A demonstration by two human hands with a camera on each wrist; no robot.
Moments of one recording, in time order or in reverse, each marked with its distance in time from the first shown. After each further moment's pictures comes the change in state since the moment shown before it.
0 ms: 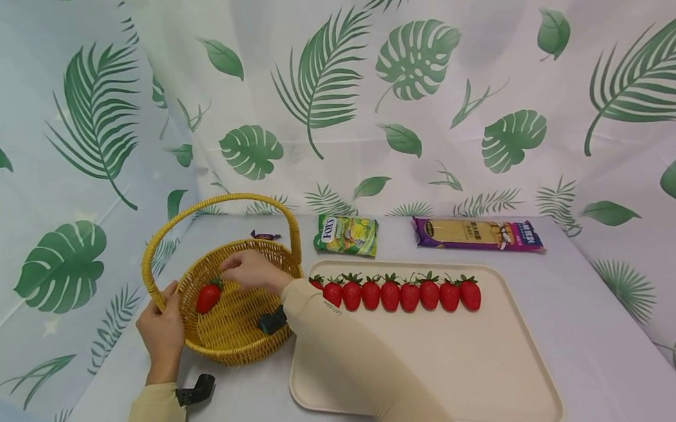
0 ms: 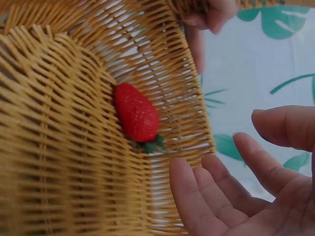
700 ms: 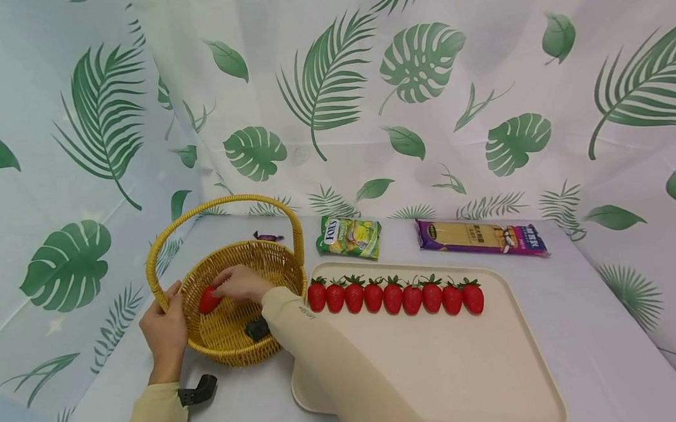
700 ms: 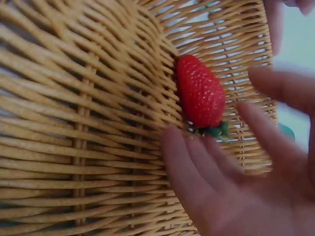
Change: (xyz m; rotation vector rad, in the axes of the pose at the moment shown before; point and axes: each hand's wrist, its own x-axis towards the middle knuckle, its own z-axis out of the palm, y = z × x) left_hand 0.002 0.002 0.000 -0.013 -0.025 -0.012; right_hand 0.035 0.021 0.035 -0.092 -0.029 0.098
